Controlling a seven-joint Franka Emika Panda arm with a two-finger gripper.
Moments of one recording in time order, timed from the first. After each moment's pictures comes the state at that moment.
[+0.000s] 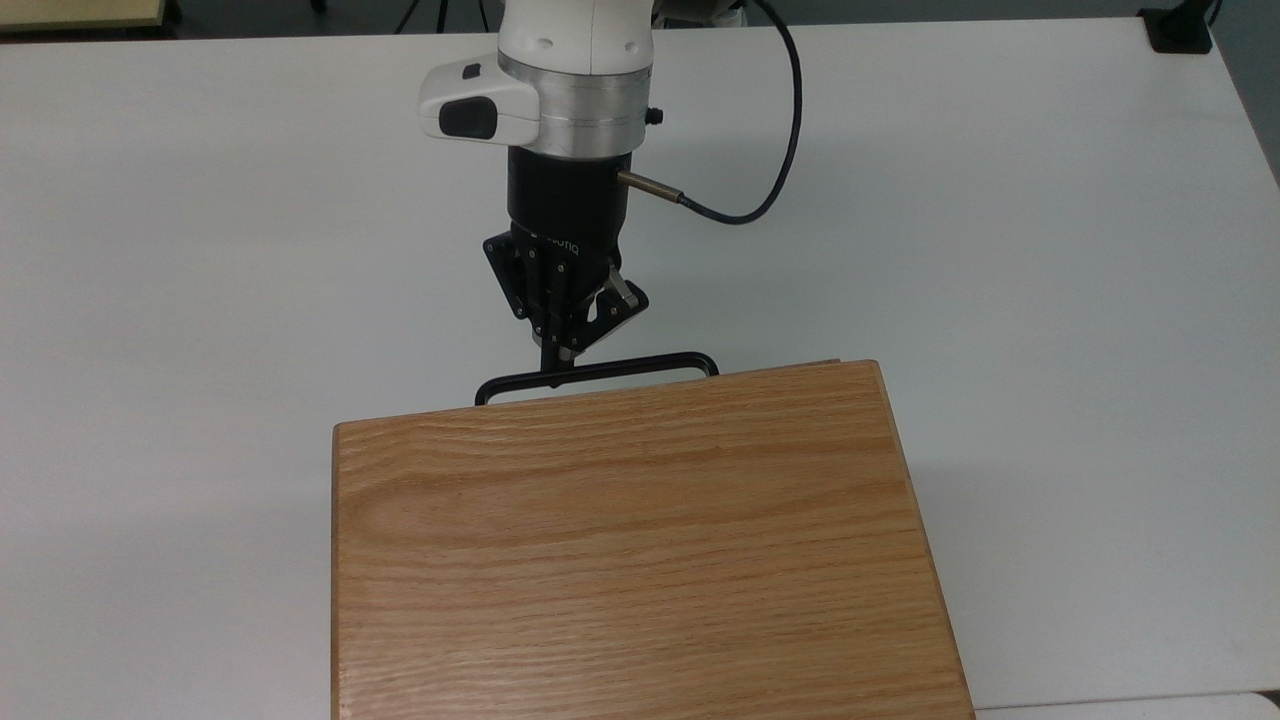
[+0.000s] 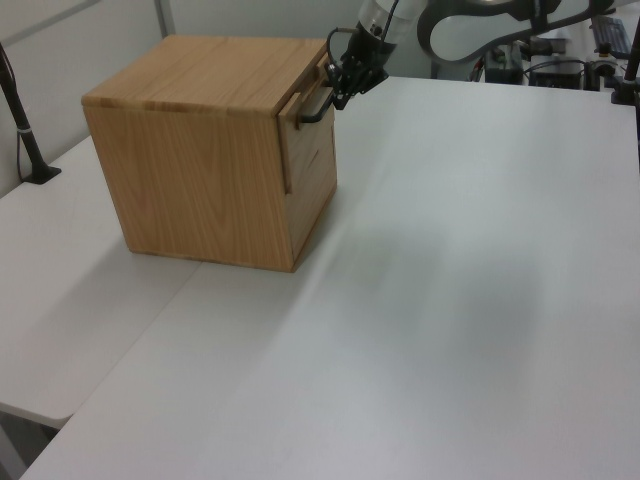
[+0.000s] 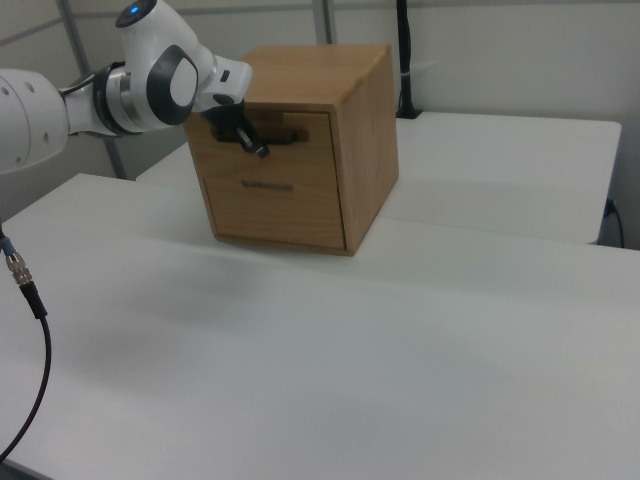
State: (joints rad) arm 0.10 0.38 0.01 -1.45 -0.21 2.37 0.92
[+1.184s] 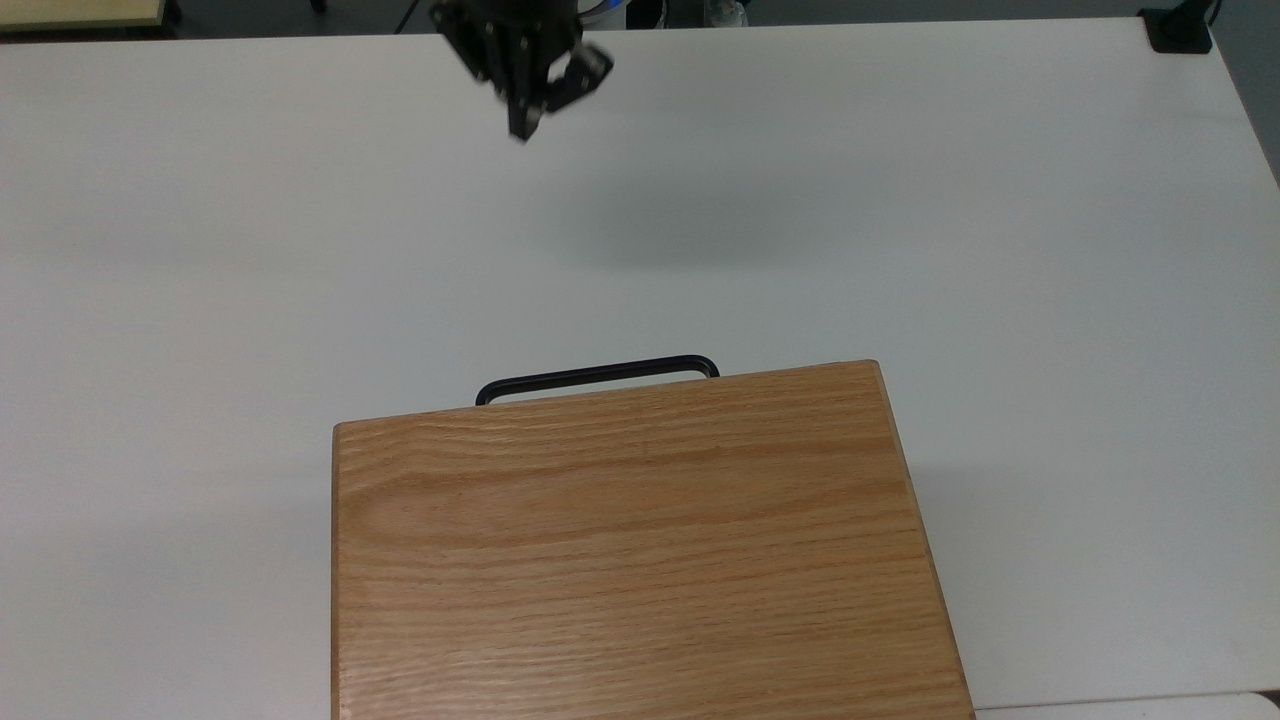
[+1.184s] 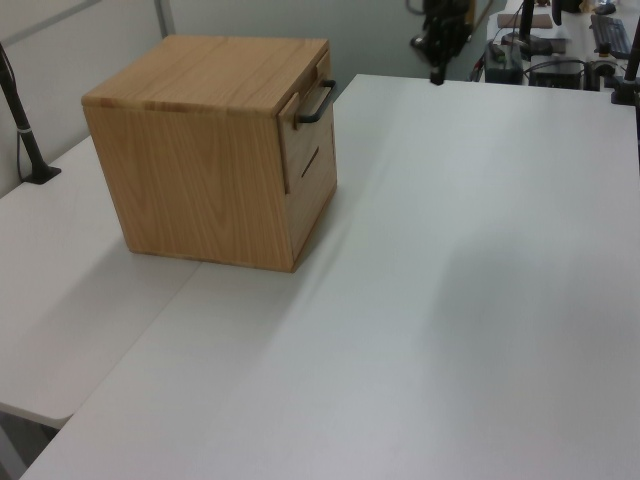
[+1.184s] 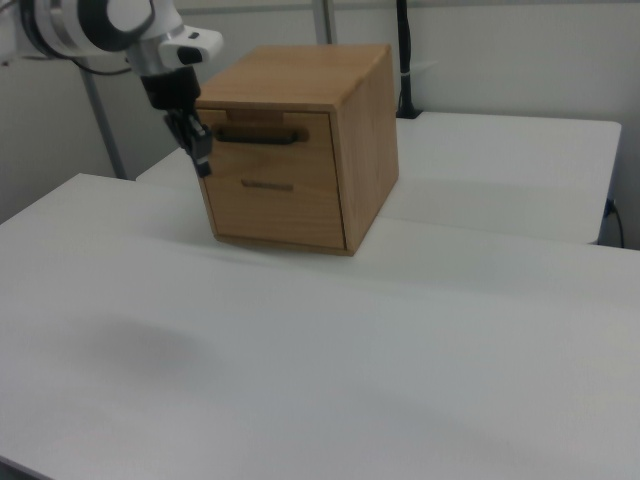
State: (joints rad) arm 0.07 0.12 0.01 -1.46 -0.07 1.66 0.52
